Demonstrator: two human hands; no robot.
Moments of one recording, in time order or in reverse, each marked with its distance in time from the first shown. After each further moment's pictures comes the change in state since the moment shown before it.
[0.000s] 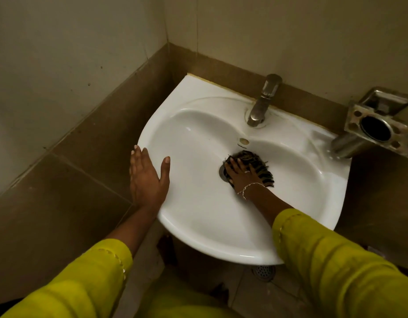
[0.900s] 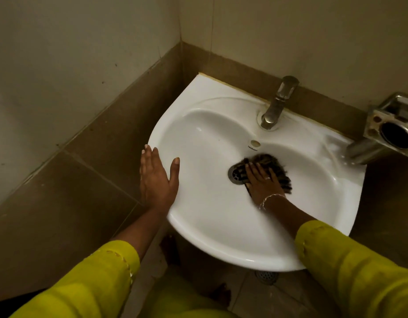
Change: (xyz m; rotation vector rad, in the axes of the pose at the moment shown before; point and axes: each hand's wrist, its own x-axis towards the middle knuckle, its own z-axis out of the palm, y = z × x) left_hand 0.002 -0.003 0.000 -0.038 -0.007 -0.005; right_hand -0.018 0.017 0.013 -0.082 0.141 0.061
